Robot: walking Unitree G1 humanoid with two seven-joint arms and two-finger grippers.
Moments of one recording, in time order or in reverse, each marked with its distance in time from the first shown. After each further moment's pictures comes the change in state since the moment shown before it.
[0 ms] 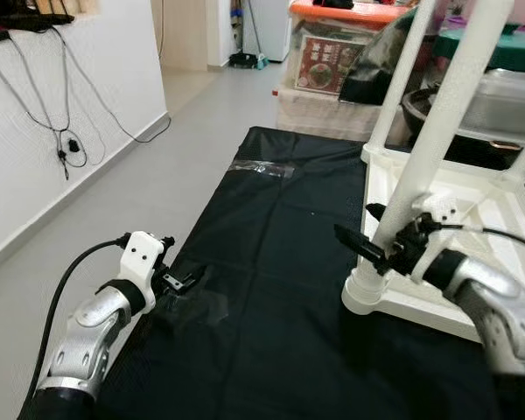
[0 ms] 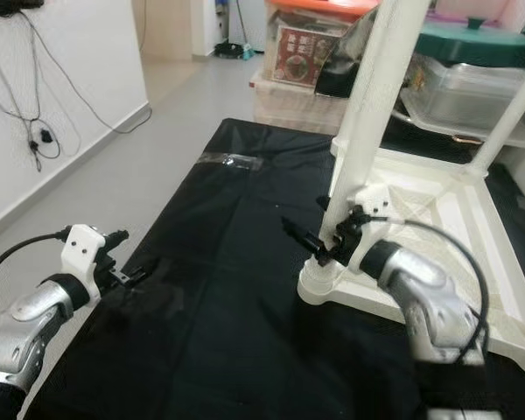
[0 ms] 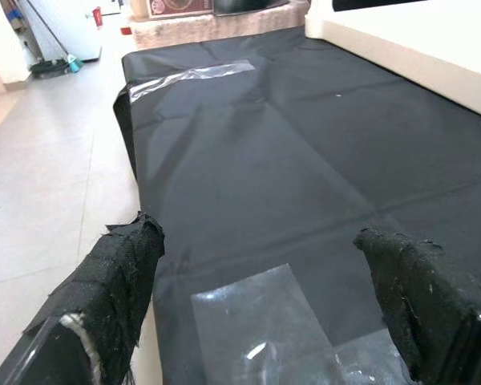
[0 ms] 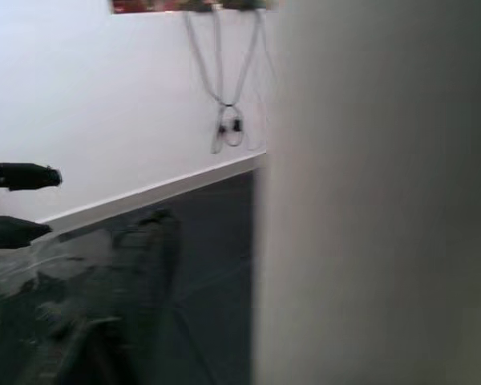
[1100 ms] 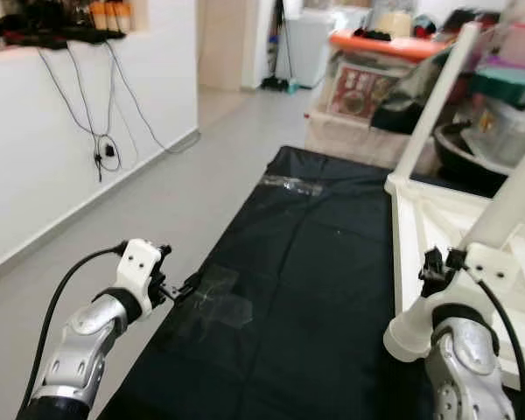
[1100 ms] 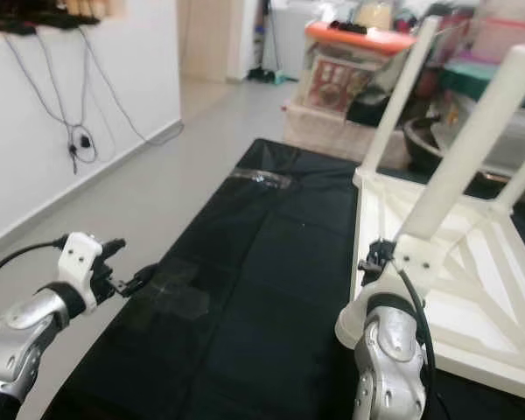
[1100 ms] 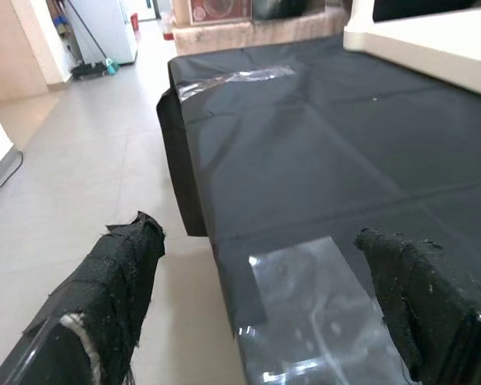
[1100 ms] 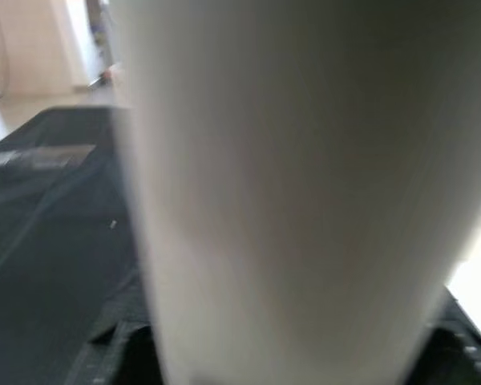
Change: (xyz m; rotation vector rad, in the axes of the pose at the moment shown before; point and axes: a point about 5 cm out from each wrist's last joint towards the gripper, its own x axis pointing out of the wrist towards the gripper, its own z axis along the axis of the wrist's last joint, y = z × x) left arm 0.000 -0.004 -0.004 -0.012 0.009 -0.022; right arm -0.049 0.043 -0.042 0.092 0.040 -1.142
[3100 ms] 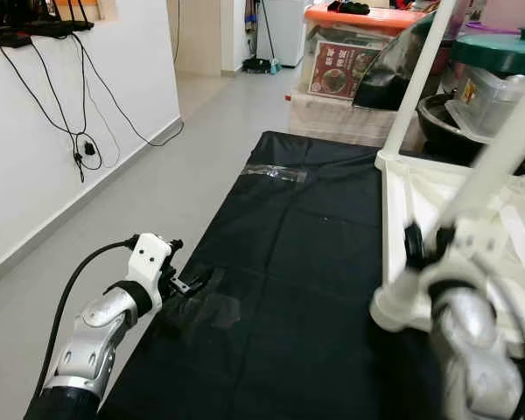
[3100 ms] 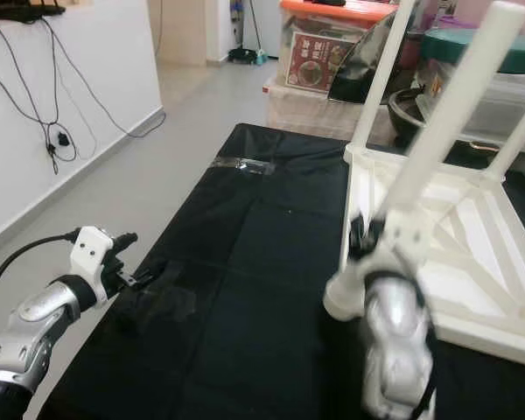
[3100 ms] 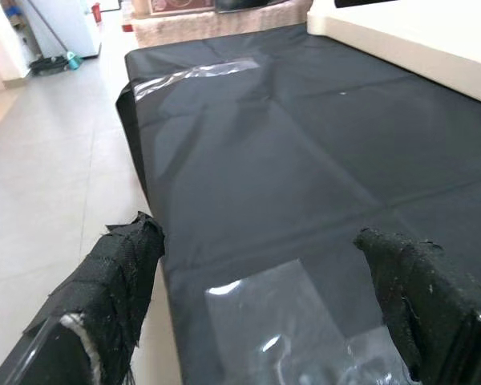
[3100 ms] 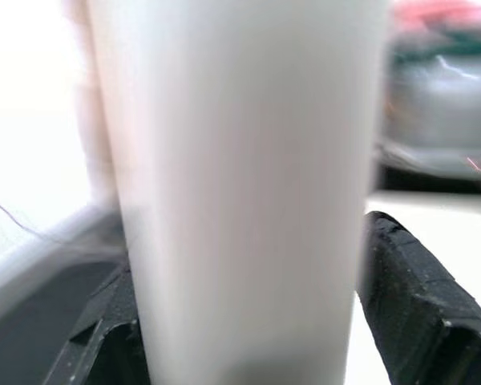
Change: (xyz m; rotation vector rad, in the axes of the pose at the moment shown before) left arm 0.006 -0.005 0.000 -0.008 -0.005 -0.018; right arm 0.022 0.018 0.064 0.032 -0.270 0.330
